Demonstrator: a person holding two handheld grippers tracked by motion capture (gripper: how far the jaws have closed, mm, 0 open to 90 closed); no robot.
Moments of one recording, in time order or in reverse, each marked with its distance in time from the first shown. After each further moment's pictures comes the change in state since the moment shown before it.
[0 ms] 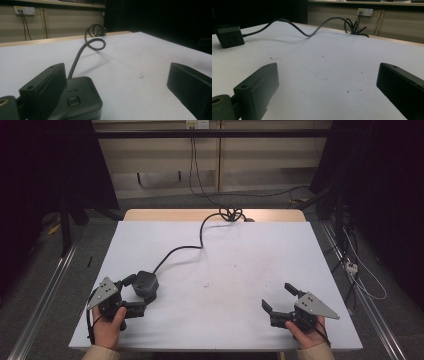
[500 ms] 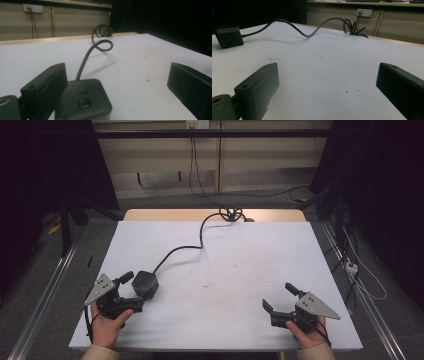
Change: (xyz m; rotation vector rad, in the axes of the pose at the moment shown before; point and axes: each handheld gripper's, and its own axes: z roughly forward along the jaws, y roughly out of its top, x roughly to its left) left arm 0.007 0.006 0.000 0.020 0.046 -0.018; right arm -0.001 0.001 0.000 -0.005 -0.004 -0.001
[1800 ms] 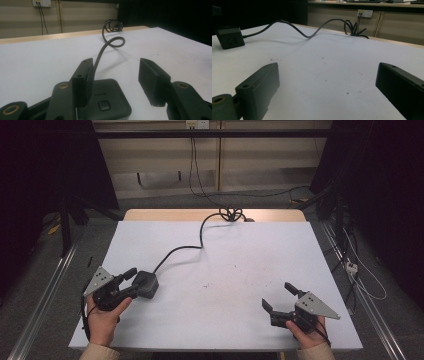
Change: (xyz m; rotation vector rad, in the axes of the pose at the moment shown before) left arm 0.012 0.011 0.003 0.058 0.054 0.012; right arm 0.001 0.001 0.001 -0.005 0.006 0.000
